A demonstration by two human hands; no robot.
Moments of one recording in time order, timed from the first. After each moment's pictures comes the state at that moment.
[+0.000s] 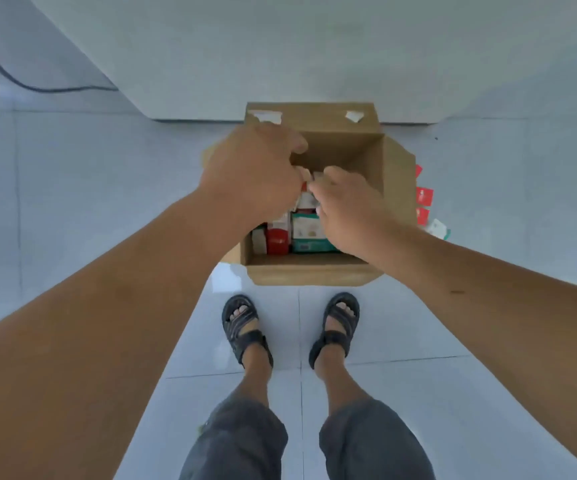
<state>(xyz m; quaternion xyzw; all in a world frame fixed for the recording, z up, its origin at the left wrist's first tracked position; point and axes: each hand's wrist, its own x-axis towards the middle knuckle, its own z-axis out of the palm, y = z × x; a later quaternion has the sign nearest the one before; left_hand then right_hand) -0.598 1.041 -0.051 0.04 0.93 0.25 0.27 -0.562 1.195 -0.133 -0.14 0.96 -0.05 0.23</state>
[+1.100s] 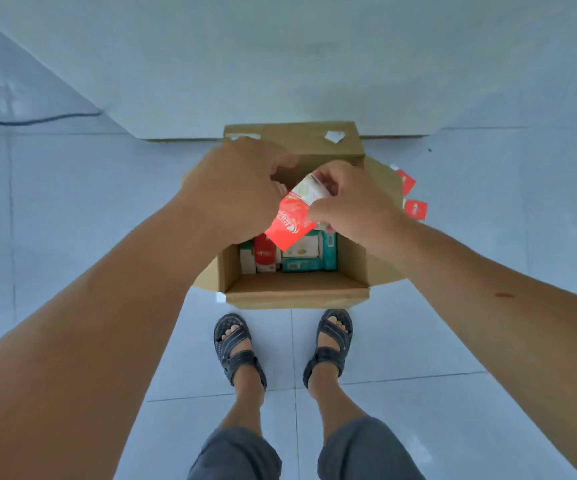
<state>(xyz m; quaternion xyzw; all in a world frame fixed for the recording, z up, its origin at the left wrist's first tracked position) -0.616 1.067 -0.055 0.01 0.91 0.27 0.32 -0.599 1.229 -0.128 0.13 0.82 -0.46 0.32</state>
